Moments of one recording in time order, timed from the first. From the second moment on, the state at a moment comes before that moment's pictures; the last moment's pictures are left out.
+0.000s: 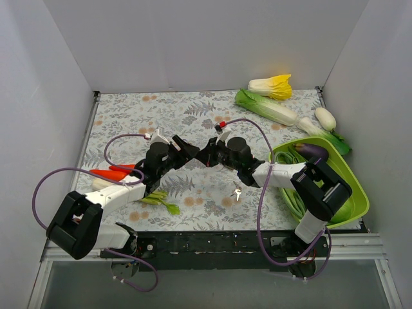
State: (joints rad) left arm -0.56 1.28 0.57 0.36 -0.02 -1.01; right arm 0.79 1.67 0.79 0.67 -0.21 0.58
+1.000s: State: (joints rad) left arm -0.52 1.29 0.57 0.39 -0.04 -1.03; right arm 0.79 1.65 0.77 0.69 -0.23 0.57
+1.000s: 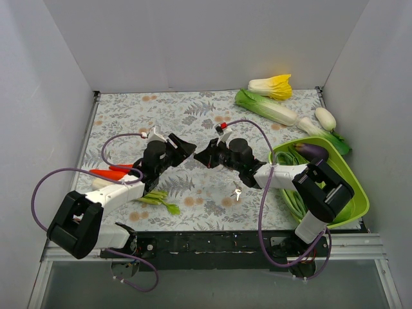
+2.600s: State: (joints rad) left arm -0.50 1.27 0.50 0.68 0.28 -0.86; right arm 0.69 1.65 0.67 0.98 -0.52 0.85
